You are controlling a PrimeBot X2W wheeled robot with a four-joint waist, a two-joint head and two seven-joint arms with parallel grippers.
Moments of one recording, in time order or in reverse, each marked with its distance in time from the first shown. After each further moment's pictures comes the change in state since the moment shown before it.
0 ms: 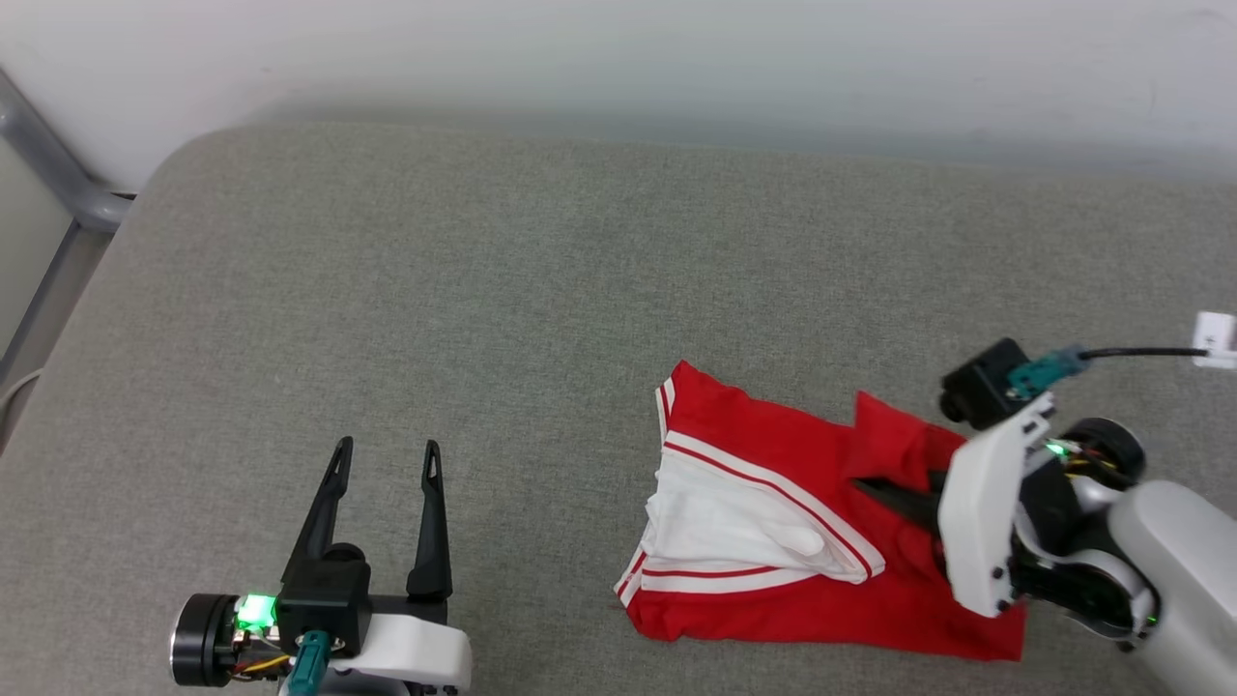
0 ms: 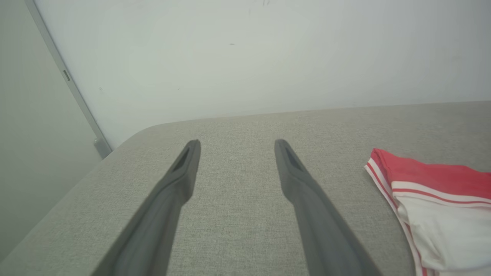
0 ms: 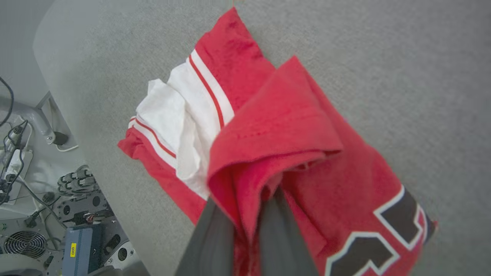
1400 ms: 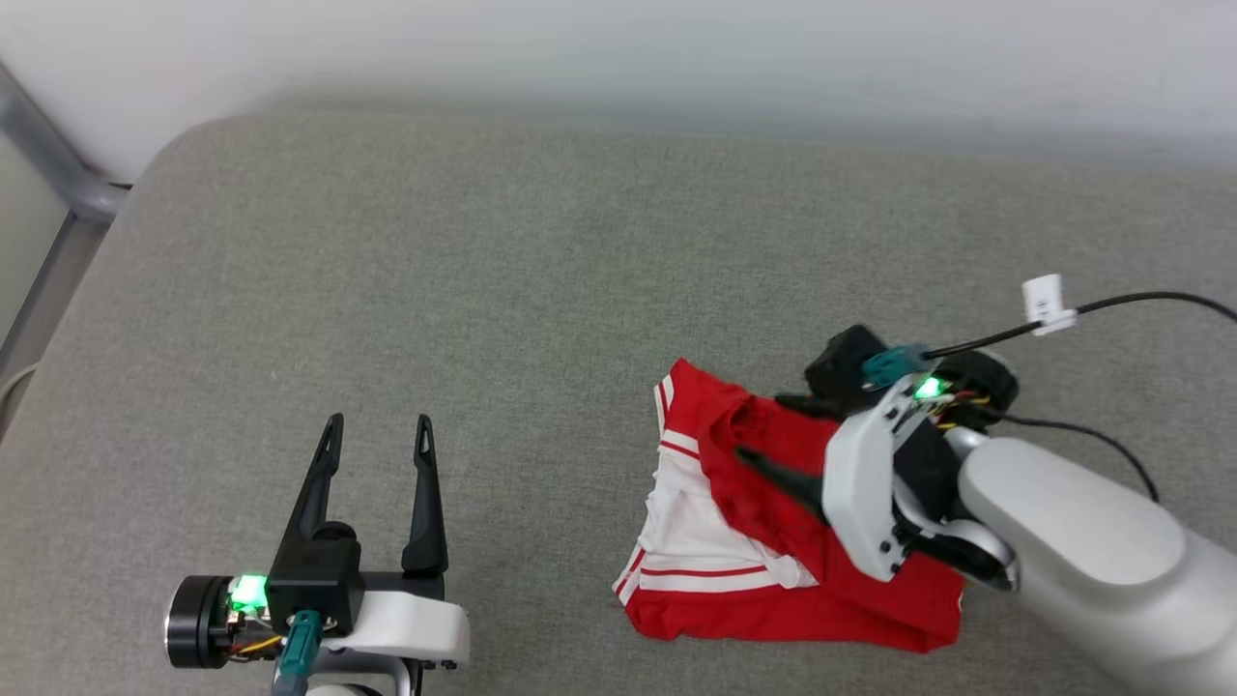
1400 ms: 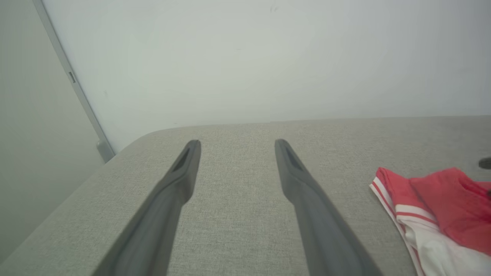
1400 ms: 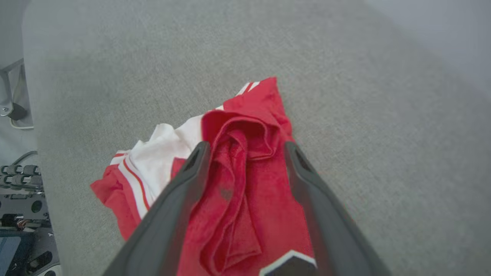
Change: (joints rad) left arm -0.038 -0.022 0.020 0.000 -0.002 0.002 0.000; right arm -0.325 0.150 0.444 0.298 -0.073 0.000 -0.320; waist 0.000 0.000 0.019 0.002
